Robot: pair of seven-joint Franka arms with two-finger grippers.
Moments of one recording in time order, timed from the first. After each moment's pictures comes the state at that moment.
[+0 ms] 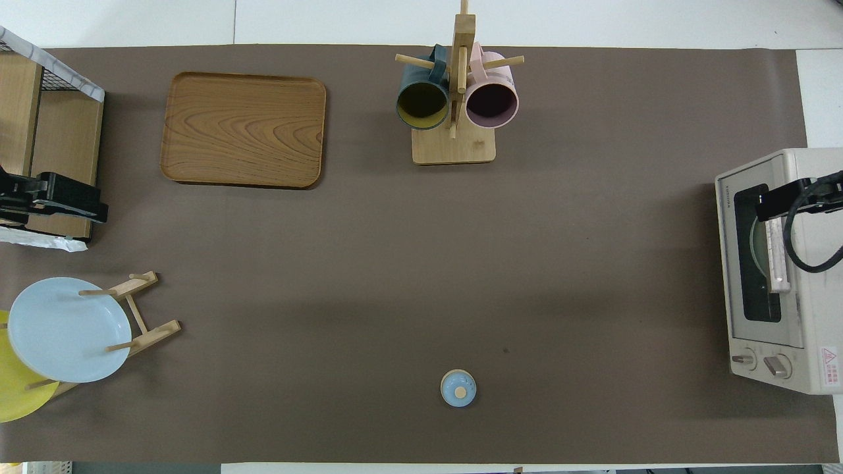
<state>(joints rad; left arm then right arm) -0.11 -0.01 0.02 -1.52 -0.03 1.46 -0.02 0.01 0.00 -0.08 -1.60 -0.02 1.54 -0.18</state>
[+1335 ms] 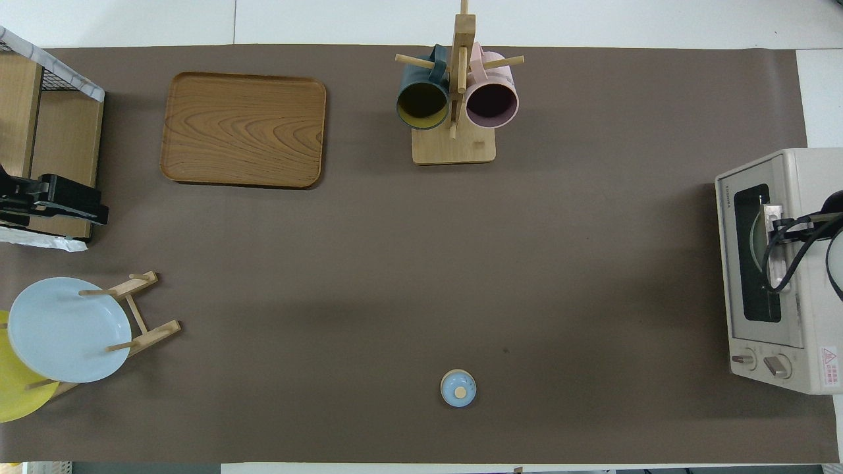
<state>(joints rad) -0.11 -0.01 0.02 -1.53 -0.03 1.46 -0.02 -0.14 -0.03 -0.09 -1.98 -0.06 1.90 -0.26</state>
